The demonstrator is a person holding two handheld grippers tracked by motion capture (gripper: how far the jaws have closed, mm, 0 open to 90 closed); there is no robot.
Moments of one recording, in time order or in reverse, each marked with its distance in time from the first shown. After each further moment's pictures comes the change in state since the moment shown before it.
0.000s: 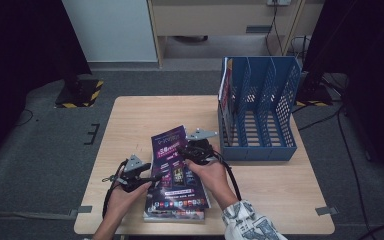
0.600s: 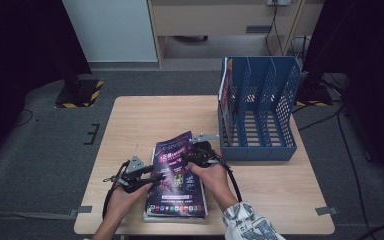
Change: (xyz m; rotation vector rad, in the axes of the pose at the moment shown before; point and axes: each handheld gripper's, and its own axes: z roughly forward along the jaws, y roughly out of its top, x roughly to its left) left arm -0.004 -0.001 0.001 0.020 -0.002 0.027; right arm -0.012 -0.023 0.014 0.104 -0.023 0.120
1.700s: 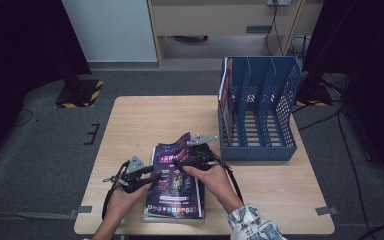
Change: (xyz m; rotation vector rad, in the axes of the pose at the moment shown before) left arm 0.000 -0.001 0.000 0.005 0.016 0.007; right arm 0.009 0.000 -0.006 -0.021 0.075 -0.070
